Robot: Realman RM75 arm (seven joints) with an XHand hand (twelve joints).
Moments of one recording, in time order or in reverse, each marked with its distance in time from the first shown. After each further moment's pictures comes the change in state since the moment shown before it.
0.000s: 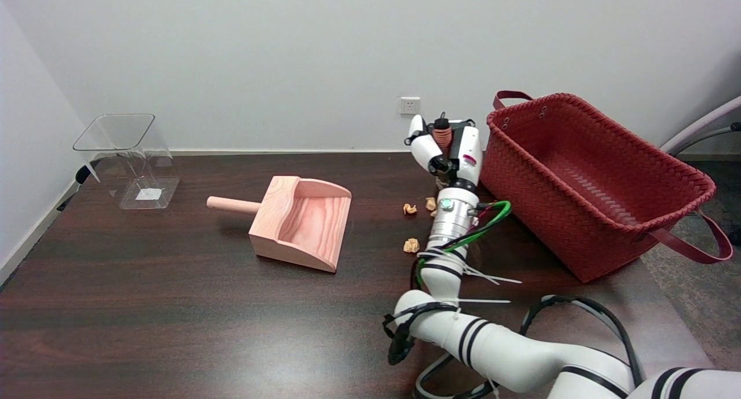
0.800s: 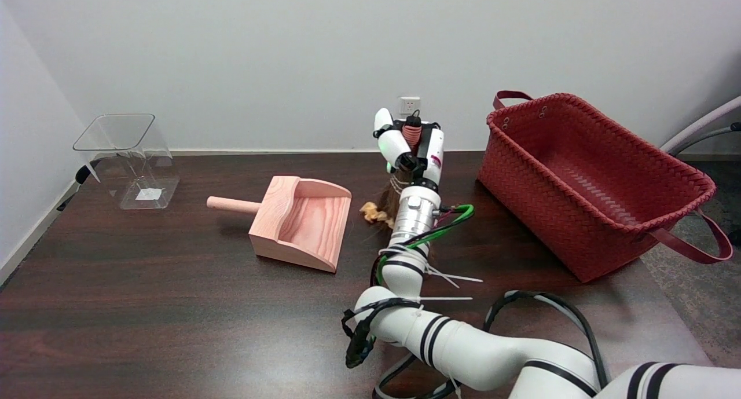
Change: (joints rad) arm 0.073 -0.143 -0.007 -0.077 0.051 -0.036 0.191
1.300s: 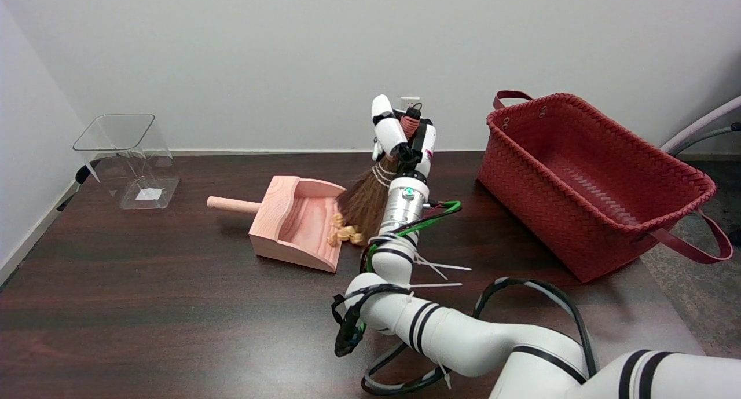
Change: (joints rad) arm 0.065 -0.030 0.002 -0.056 0.044 -0.054 0.237
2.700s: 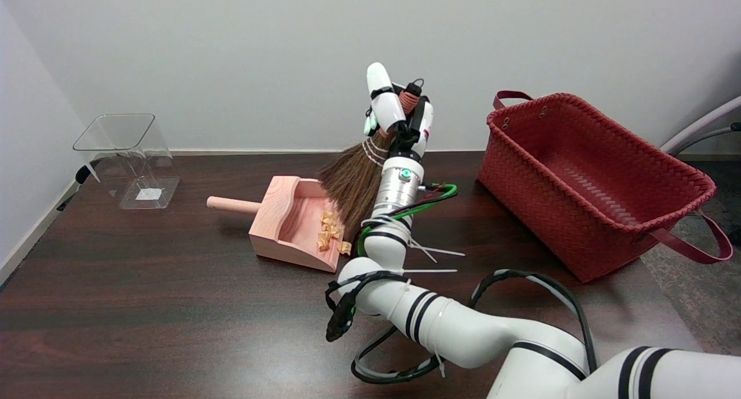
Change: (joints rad) arm 0.017 0.004 -0.005 0.112 -0.002 -0.015 0.043
